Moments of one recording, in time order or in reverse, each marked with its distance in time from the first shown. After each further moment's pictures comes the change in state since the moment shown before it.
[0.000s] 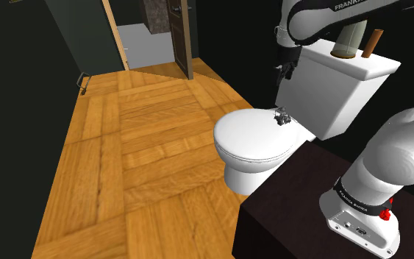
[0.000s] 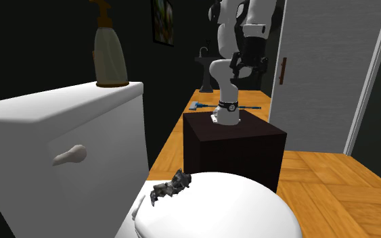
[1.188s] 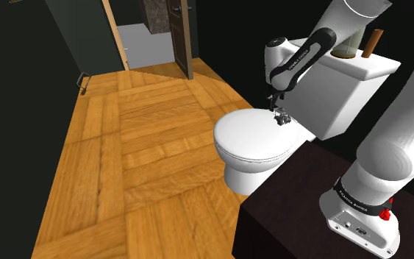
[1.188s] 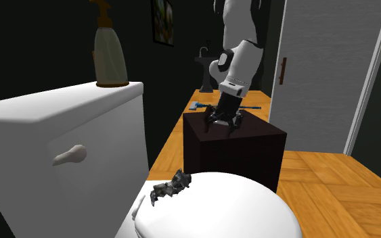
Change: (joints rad) arm -0.147 0.646 -0.090 0.112 -0.317 0.503 0.136
